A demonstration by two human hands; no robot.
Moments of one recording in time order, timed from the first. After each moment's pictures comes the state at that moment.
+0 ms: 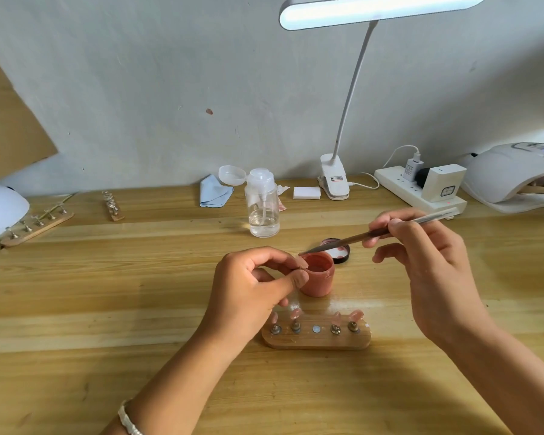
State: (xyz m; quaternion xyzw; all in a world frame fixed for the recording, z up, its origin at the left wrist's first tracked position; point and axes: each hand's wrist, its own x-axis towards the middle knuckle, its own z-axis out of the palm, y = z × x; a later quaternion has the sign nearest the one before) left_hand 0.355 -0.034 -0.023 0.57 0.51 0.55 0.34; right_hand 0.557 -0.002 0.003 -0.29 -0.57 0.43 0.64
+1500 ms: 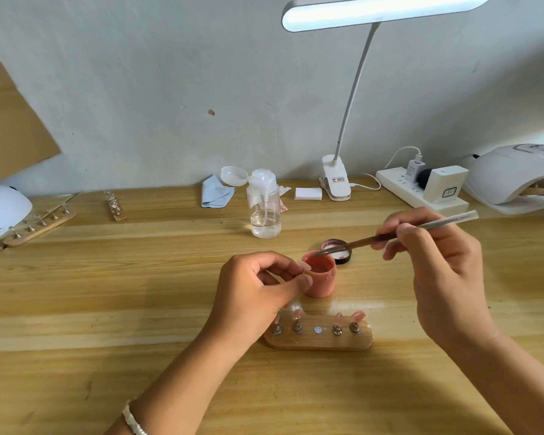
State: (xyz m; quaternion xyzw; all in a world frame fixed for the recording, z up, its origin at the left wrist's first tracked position) left_hand 0.358 -0.035 -0.024 0.56 0.53 0.54 0.34; right_hand 0.559 -0.001 -0.003 -0.27 -0.61 0.33 0.66
